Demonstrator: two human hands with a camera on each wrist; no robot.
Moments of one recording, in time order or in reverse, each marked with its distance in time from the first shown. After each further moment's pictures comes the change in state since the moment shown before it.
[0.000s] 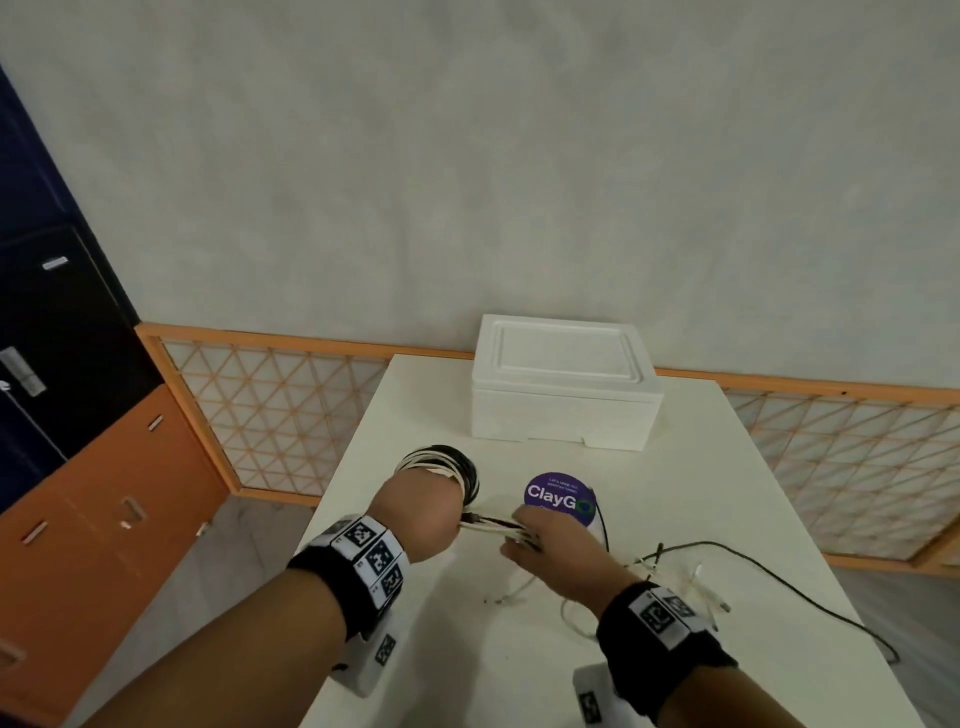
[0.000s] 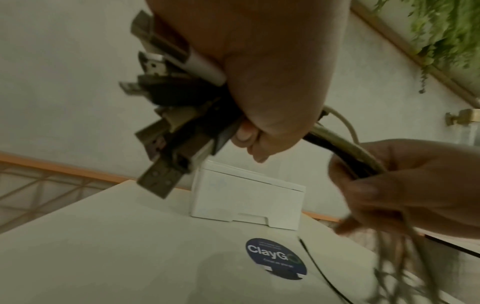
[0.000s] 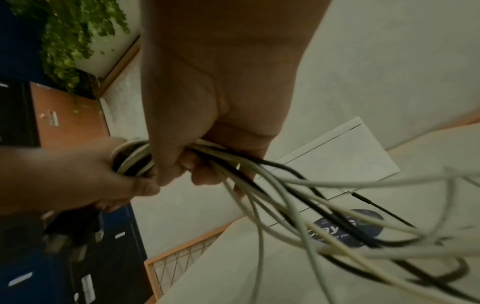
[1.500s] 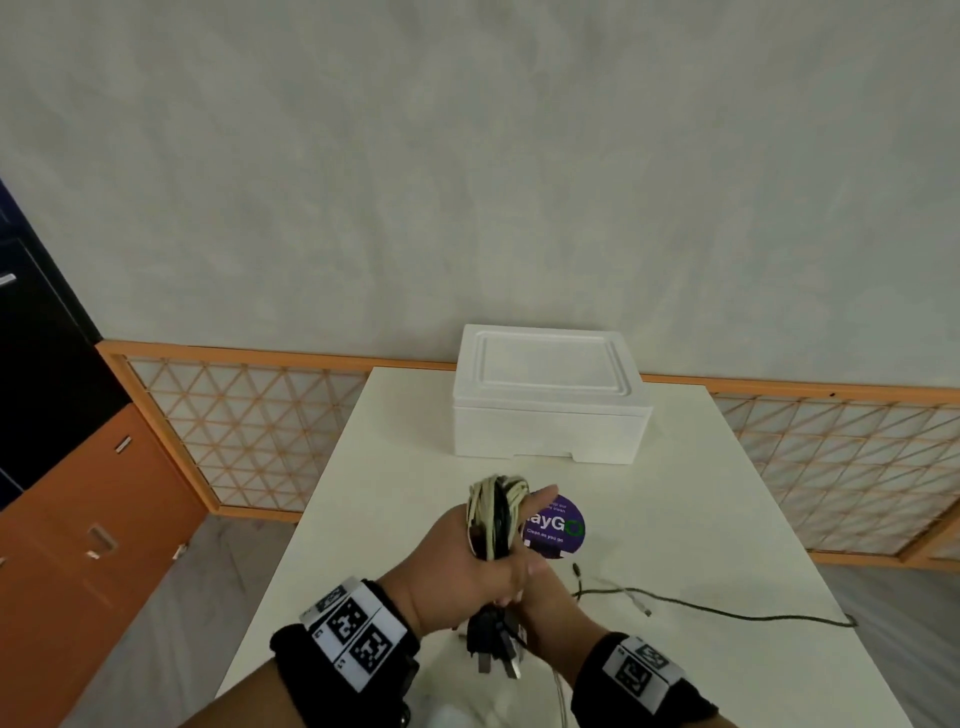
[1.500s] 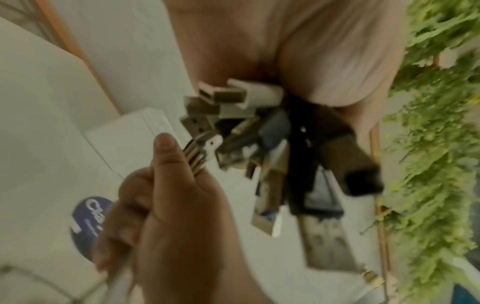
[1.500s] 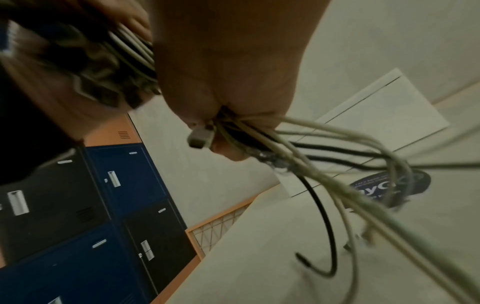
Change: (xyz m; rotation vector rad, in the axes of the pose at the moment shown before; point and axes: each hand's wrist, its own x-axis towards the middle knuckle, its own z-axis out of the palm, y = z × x) left_hand -0.013 0.042 -0.038 -1.488 0.078 0.269; right_hand 0.000 -0.014 0.010 0.225 0.175 0.001
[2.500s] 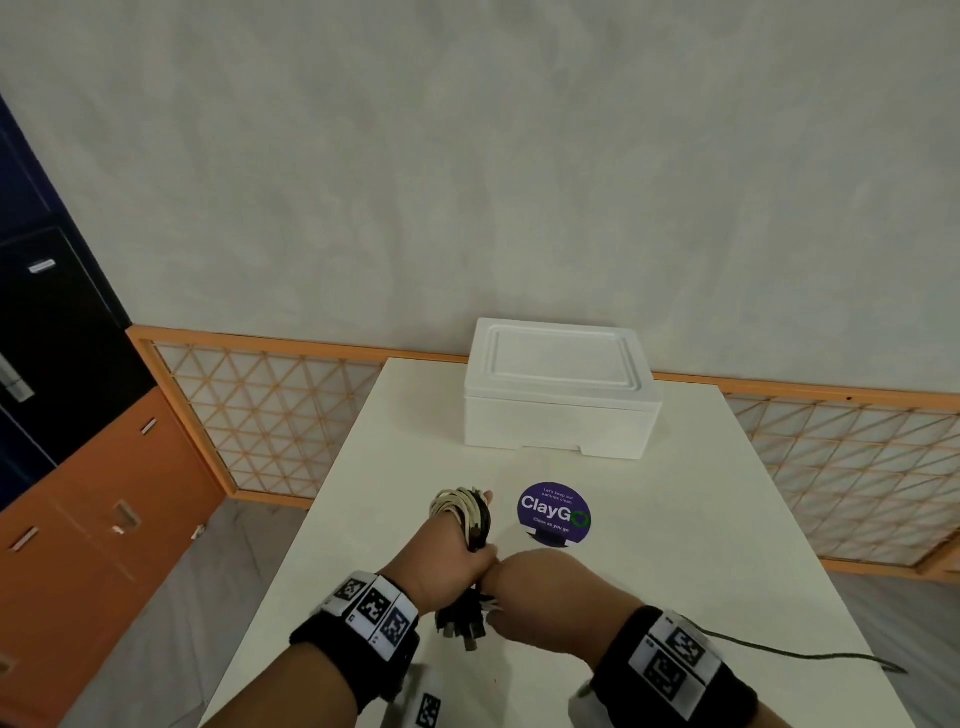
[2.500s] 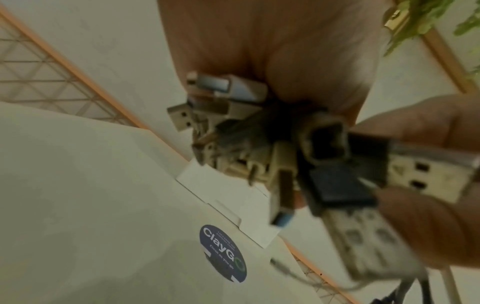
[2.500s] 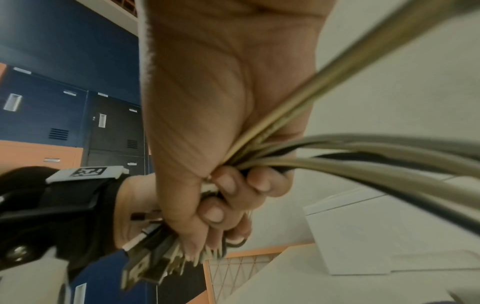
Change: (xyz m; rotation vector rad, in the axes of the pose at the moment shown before) left_hand 0.007 -0.079 -0.005 0.414 0.161 -0.248; right_hand -0.006 -0.026 -0.021 -0.750 -0.528 -0.258
